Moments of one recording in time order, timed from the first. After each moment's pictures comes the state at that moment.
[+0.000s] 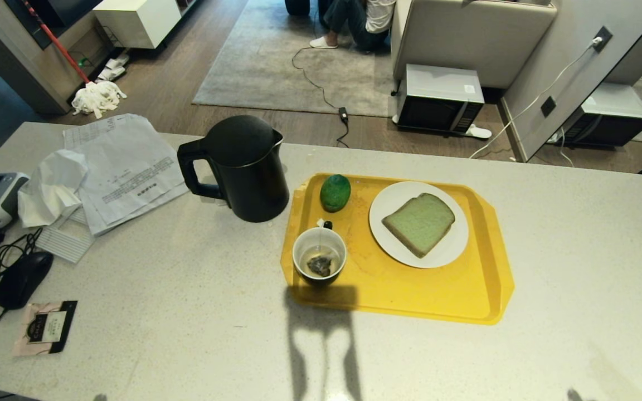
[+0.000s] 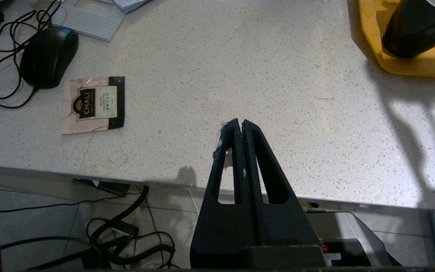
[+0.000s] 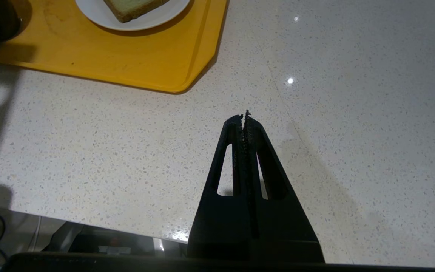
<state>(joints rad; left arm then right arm) 0.00 0.00 0.00 0.00 0.00 0.00 0.00 0.00 0.00 0.00 0.00 -0.01</state>
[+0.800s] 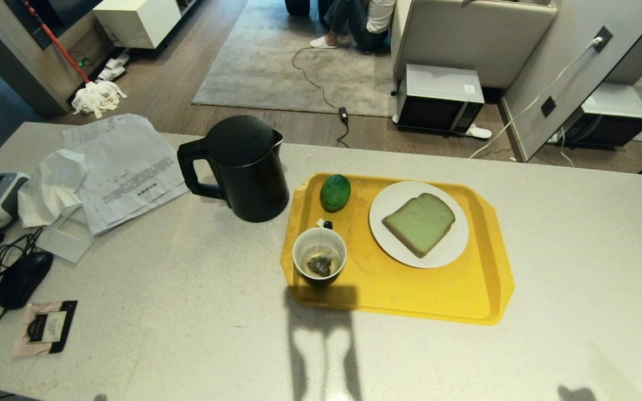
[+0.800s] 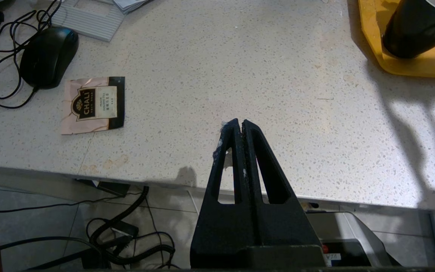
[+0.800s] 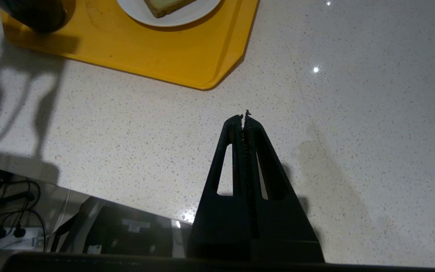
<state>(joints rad) 0.00 0.00 0.00 -0.01 0.00 0.00 0.00 0.08 -0.21 0.20 0.10 -0.02</state>
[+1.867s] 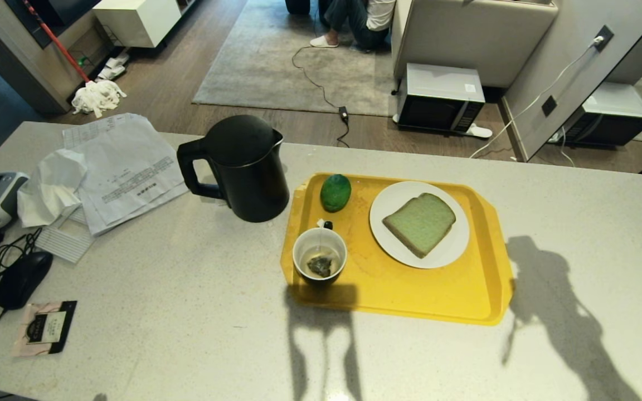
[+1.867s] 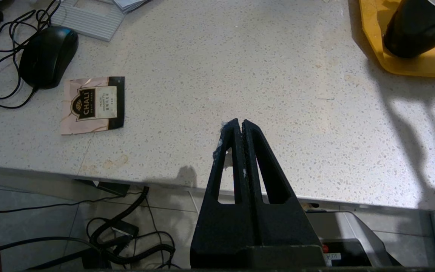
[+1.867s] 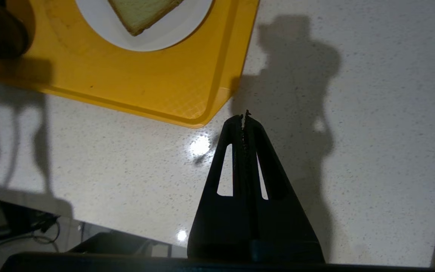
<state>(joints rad) 0.00 0.00 0.00 0.00 0.00 0.00 0.02 1.04 -0.89 0.35 0.07 -0.01</state>
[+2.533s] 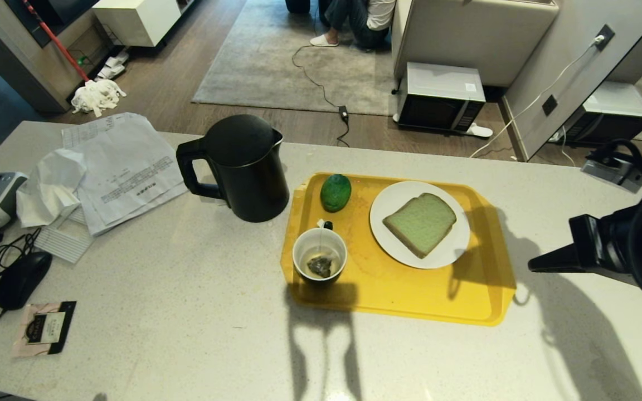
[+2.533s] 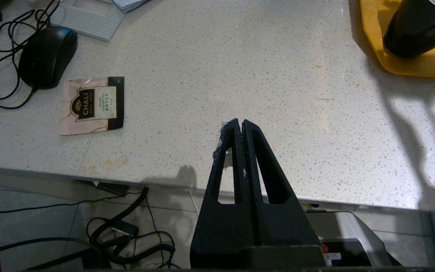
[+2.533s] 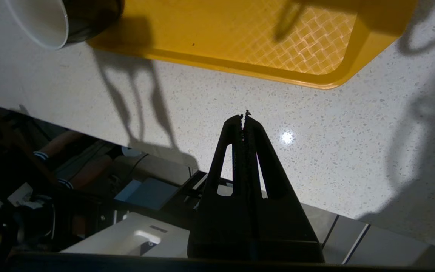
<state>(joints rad) 0.00 0.00 0.00 -0.01 0.00 0.00 0.23 1.45 -1.27 0.67 0.21 0.37</state>
